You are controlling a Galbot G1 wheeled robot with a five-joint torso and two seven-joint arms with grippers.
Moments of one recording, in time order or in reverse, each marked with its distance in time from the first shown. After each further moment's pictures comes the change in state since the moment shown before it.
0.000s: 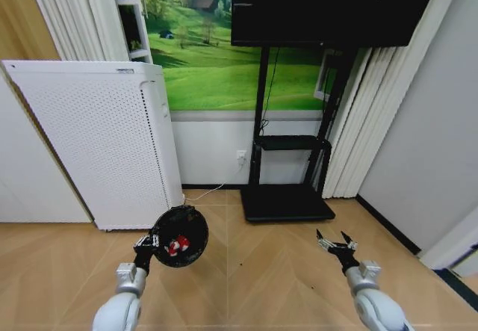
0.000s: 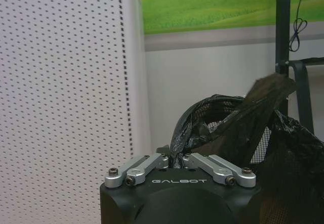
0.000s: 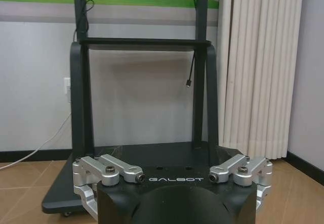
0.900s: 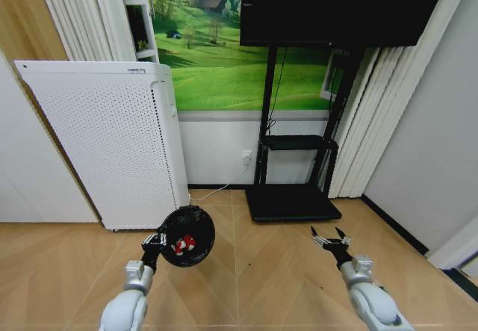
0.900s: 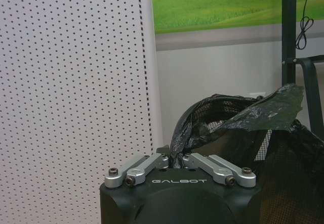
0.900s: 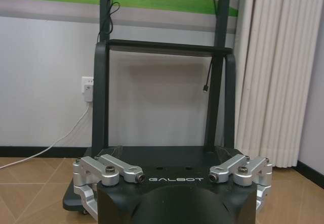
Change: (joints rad) left arm 0.002 0.003 0.023 -0.009 0.020 0.000 0.010; right arm -0.021 -0.017 0.028 0.014 -0.026 0.002 -0.005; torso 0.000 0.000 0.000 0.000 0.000
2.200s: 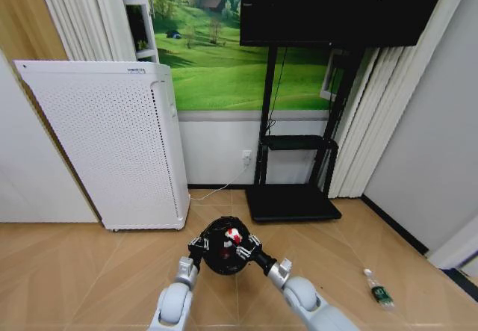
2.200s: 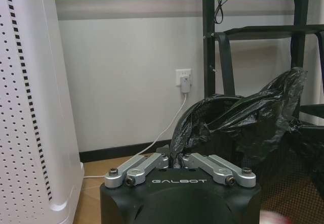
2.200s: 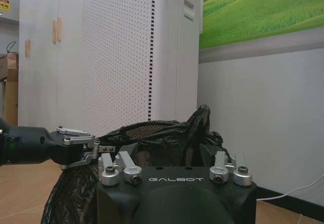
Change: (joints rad) left arm -0.137 -0.112 0.286 0.220 0.171 -0.021 0.013; right arm 0.331 0.052 -0.648 -0.132 -0.090 0.261 -0.377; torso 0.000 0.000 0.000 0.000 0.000
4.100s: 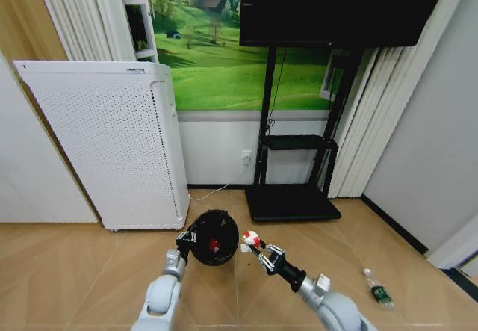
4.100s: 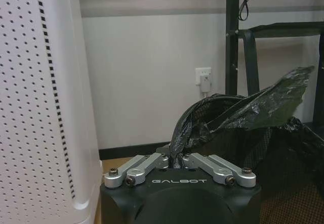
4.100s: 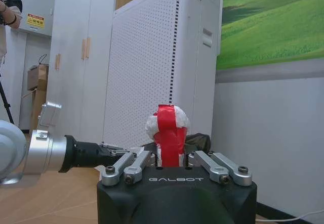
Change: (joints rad) left arm -0.065 0.011 -0.053 0.051 -0.034 0.022 -0.009; right arm -0.184 -0.114 0.125 0.200 0.038 0.043 -0.106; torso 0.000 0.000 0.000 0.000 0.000
